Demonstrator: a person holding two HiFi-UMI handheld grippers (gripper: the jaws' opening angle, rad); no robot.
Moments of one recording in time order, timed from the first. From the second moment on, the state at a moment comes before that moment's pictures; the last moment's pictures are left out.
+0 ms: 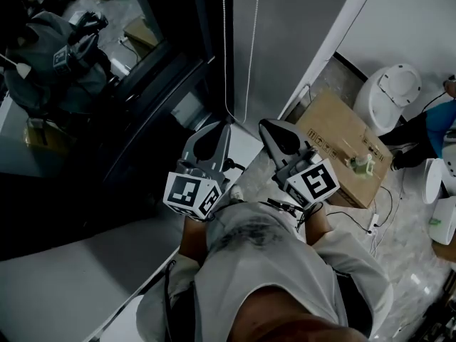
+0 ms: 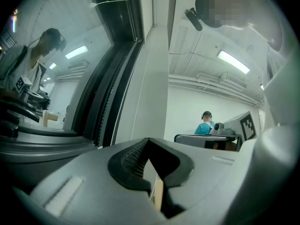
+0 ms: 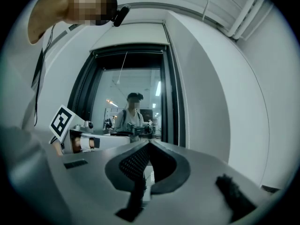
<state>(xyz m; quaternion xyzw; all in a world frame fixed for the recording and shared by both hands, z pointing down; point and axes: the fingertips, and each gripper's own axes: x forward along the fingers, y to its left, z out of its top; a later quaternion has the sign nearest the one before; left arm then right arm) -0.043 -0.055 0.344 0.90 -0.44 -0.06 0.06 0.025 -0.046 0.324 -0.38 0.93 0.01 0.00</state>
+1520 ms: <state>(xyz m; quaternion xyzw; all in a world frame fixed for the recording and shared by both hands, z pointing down) -0.026 -0.205 0.350 0.87 -0.50 -0.03 0.04 0.047 -0.158 0.341 -0.34 0.94 0.01 -0.01</state>
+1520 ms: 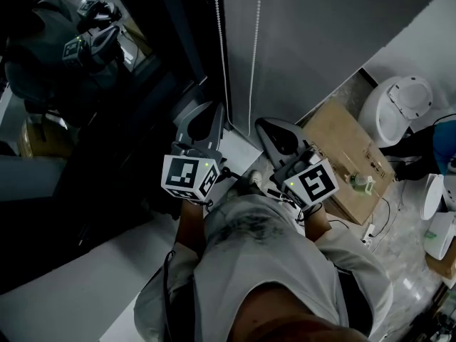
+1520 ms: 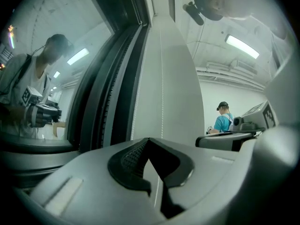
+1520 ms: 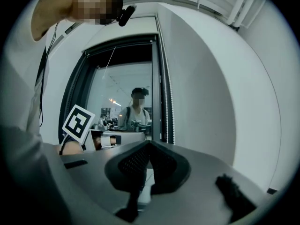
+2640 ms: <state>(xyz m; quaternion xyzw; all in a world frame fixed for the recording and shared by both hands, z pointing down) -0.026 -0.283 0.351 0.86 -0.50 -0.01 0.01 0.036 -0.185 0.349 -0.34 0.94 0.00 -0.02</state>
